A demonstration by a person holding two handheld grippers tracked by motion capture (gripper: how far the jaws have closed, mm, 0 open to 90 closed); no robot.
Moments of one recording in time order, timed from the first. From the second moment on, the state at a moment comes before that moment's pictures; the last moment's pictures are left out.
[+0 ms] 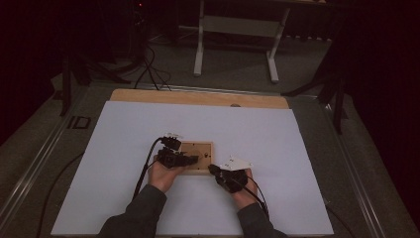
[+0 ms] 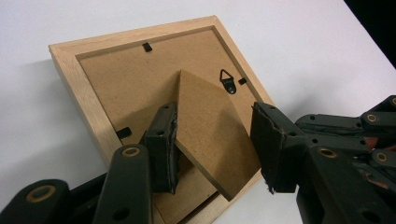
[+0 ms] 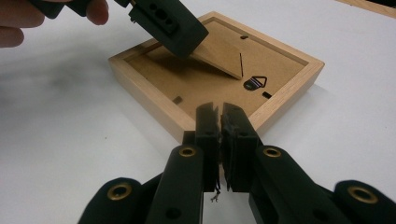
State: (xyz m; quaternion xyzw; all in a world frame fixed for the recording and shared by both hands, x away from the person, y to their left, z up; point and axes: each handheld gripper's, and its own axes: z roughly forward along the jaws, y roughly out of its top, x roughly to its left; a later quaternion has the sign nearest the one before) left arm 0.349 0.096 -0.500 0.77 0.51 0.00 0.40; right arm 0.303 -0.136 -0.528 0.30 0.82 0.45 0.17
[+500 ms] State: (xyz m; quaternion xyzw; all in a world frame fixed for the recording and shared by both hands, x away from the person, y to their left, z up) left arm 0.342 0.093 -0.498 0.78 0.49 0.03 0.40; right arm 0.302 -0.136 -0.526 0.30 0.83 0.45 0.17
